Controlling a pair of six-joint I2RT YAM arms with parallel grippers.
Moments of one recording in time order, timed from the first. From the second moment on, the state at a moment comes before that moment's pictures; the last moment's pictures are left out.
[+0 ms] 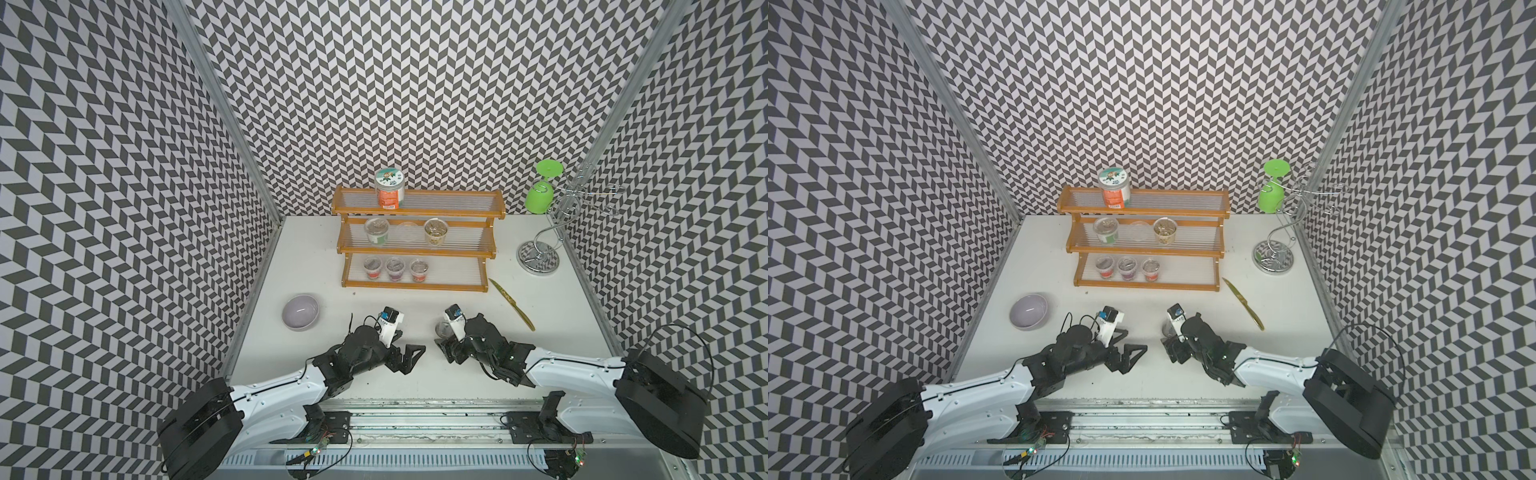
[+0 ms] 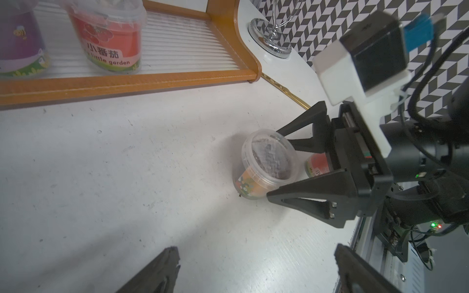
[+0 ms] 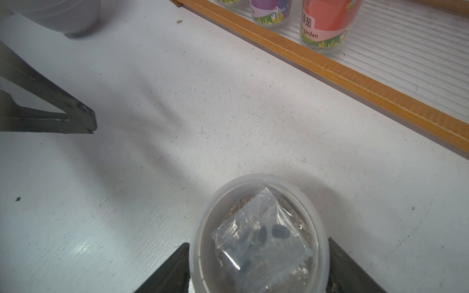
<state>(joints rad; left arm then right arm) -0.89 1.04 0.27 0.34 0.13 -0.43 0.88 1.28 0.39 0.22 0.12 0.18</state>
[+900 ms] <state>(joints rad) -0.91 1.07 0.29 0.33 0.08 -0.41 0.88 1.35 0.39 0.30 0.12 0.18</state>
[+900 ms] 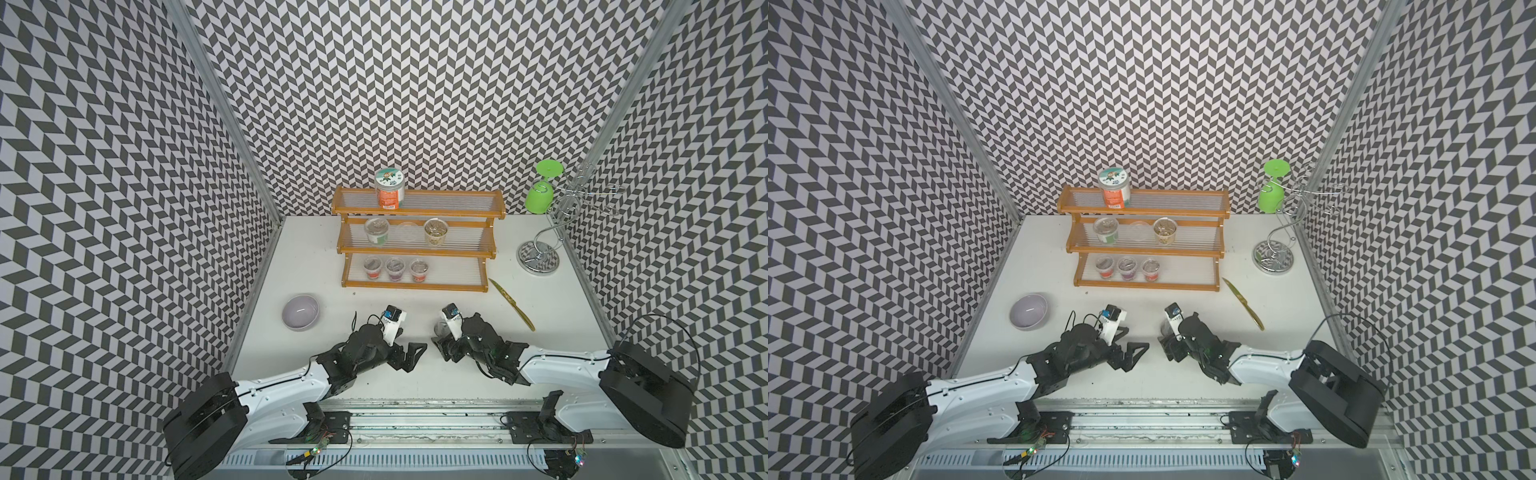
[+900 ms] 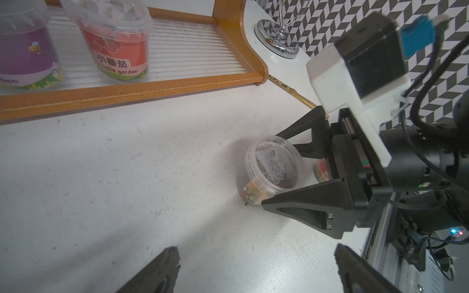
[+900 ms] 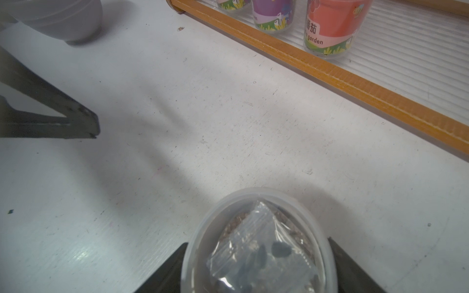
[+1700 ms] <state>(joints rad) -0.91 1.07 0.31 0.31 0.04 -0.41 0.87 1.36 0.43 0.31 0.19 0.25</state>
